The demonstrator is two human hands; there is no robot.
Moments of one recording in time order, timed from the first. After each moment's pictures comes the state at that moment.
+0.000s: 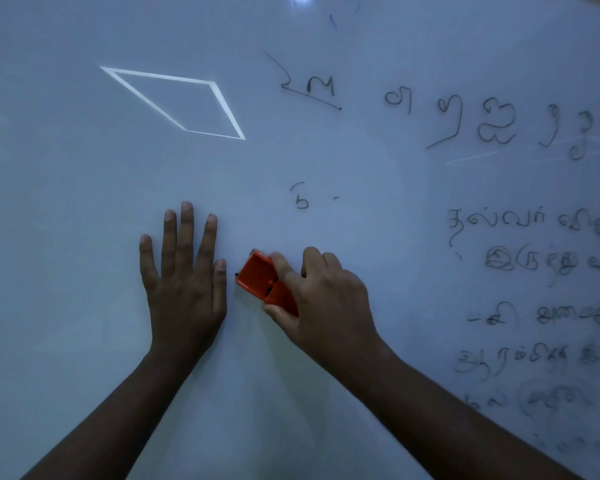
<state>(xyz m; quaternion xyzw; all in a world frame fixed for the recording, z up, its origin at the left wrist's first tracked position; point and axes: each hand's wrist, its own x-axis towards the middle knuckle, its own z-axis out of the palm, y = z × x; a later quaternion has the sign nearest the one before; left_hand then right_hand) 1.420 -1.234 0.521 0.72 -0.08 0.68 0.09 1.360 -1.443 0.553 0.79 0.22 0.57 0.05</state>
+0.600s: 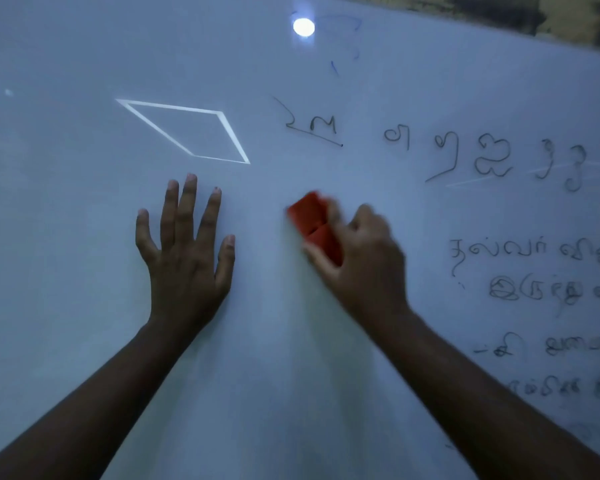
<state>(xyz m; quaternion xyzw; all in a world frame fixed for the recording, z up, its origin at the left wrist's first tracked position) 1.419 -1.225 0.596 0.69 -0.08 0.72 0.08 1.379 -1.472 0.635 0.74 0.14 0.65 -0.04</state>
